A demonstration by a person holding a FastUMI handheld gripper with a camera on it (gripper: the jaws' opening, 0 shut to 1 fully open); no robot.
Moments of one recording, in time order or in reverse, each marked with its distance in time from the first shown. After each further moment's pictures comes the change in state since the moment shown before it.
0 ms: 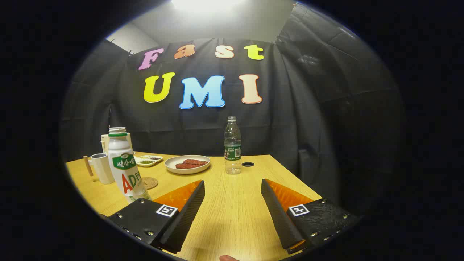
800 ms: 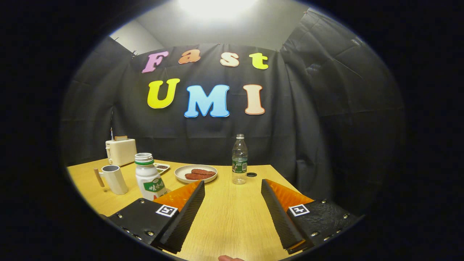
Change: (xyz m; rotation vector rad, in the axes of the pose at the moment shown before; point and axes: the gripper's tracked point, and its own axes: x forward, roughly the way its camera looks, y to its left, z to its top) arm -0.055 0.048 0.053 -0.050 -0.015 -0.007
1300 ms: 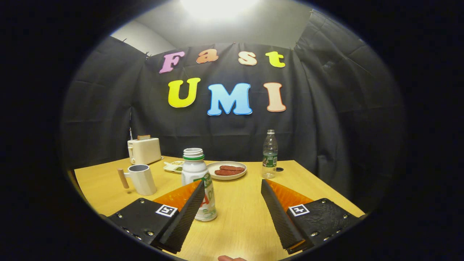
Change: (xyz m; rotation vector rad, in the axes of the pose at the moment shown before) arm -0.017 0.090 -0.016 0.018 0.011 0.133
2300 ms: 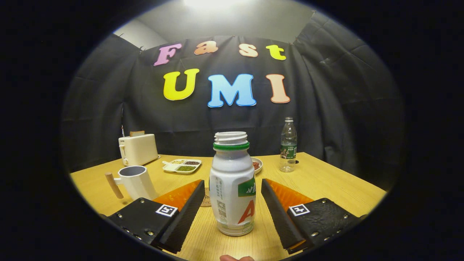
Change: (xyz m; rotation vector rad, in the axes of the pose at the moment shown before) arm 0.076 0.060 -0.032 0.038 0.031 -0.095
